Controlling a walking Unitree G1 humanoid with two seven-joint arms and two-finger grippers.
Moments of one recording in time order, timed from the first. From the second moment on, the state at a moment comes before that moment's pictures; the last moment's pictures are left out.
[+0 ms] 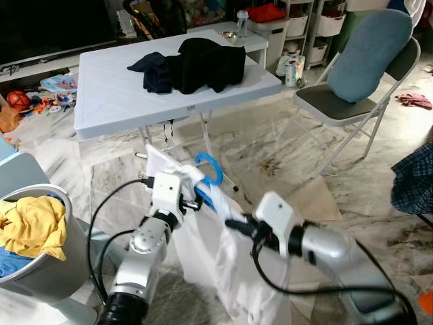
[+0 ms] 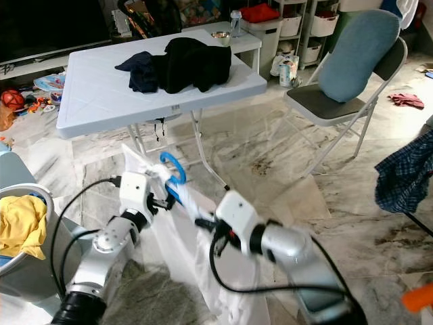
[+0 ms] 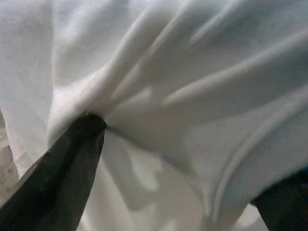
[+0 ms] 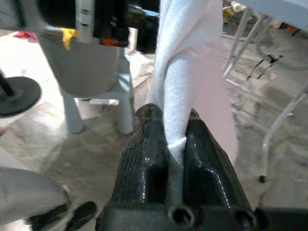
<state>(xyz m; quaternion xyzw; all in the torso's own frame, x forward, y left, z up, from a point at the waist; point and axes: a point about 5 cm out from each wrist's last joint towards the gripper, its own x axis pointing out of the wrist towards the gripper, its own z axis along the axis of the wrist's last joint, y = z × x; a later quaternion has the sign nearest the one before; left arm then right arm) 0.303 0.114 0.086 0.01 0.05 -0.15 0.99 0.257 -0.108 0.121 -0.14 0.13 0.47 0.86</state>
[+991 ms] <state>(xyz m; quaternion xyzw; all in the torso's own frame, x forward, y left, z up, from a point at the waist) 0.301 0.159 0.085 0.06 0.06 -0.10 0.99 0.254 -0.176 0.103 -0.27 0.21 0.45 0.83</state>
